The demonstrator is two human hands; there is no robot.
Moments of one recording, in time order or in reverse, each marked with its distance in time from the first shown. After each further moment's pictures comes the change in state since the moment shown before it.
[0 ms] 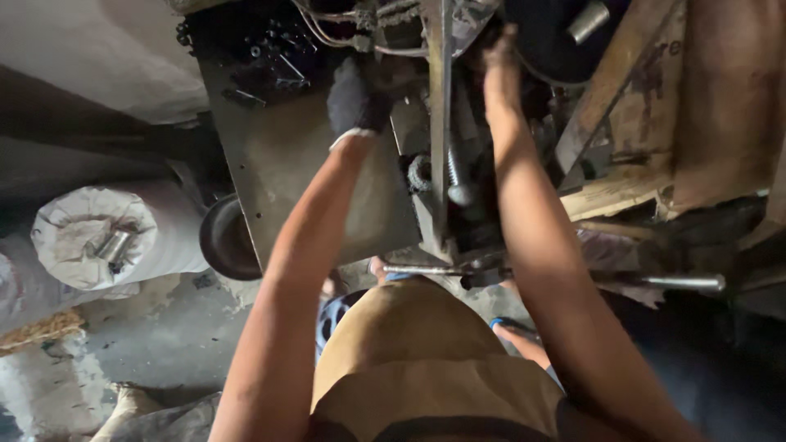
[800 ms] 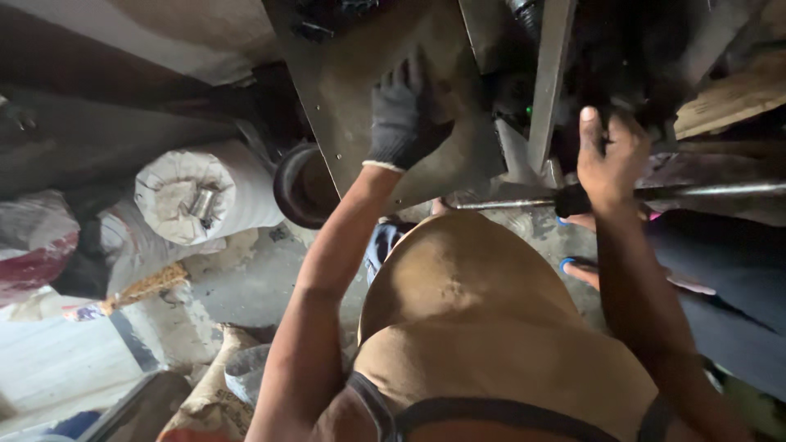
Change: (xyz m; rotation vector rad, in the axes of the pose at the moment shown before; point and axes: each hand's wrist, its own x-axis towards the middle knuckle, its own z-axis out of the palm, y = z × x) left_hand -0.096 -0.098 -0.074 0.250 -0.100 0.666; right_hand -0.314 -0.058 -0.014 -0.919 0.208 -0.484
